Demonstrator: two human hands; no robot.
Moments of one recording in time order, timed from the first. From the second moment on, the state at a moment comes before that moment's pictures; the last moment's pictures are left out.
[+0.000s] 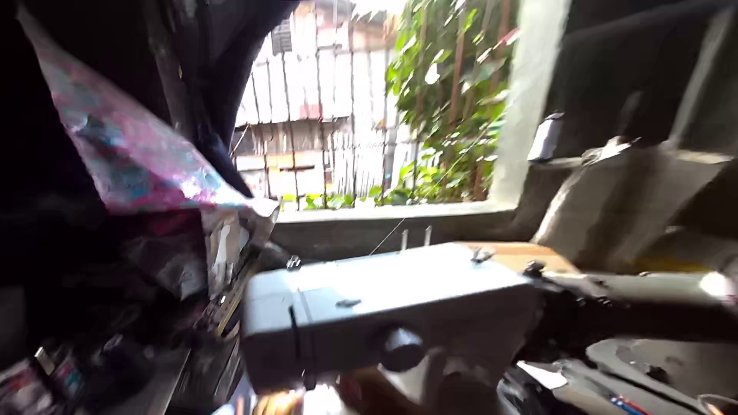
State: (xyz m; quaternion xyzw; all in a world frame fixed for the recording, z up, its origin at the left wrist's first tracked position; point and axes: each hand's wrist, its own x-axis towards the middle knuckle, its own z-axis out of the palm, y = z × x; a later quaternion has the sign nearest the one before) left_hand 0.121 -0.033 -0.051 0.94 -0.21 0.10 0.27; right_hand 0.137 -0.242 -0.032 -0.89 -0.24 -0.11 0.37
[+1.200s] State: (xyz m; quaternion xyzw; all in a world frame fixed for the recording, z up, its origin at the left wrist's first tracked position) left_hand 0.122 -0.025 -0.090 0.90 -0.21 0.21 0.32; right_hand 0.156 -0.216 -0.040 -0.96 -0.14 -0.15 0.21
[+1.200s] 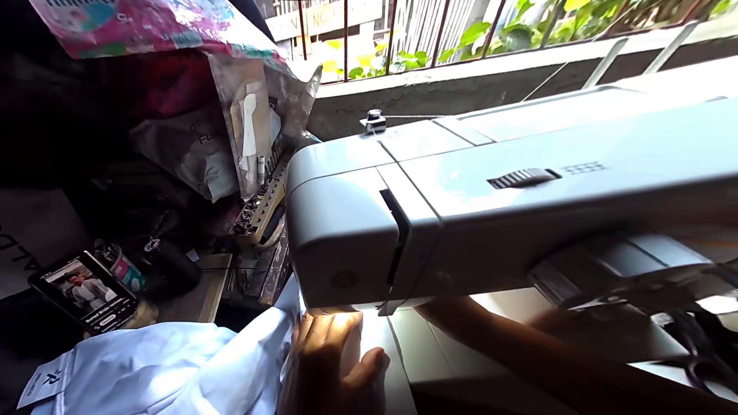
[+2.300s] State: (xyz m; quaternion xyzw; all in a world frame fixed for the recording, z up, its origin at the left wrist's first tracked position) left_hand 0.094 0.002 -0.105 0.80 -0.19 0.34 0.47; right_hand 0.155 -0.236 -0.039 -0.91 -0.23 -0.21 0.27
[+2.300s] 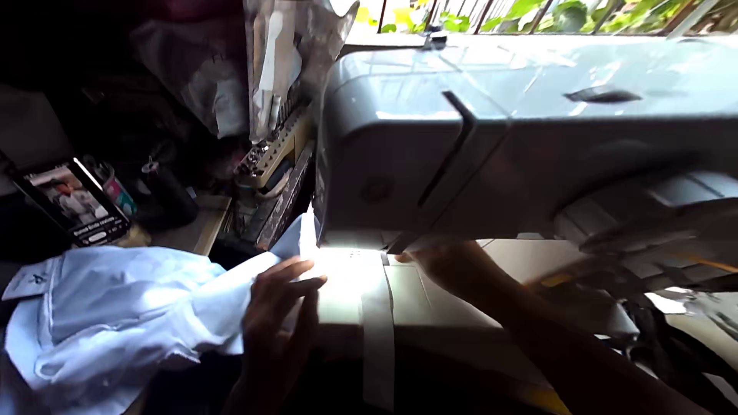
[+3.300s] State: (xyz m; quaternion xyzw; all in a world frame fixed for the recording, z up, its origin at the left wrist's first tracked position) left_hand 0.028 -0.043 -0.112 0.66 0.00 0.15 0.73; right_hand 0.061 -0.221 -0.079 -0.79 -0.50 -0.32 0.13
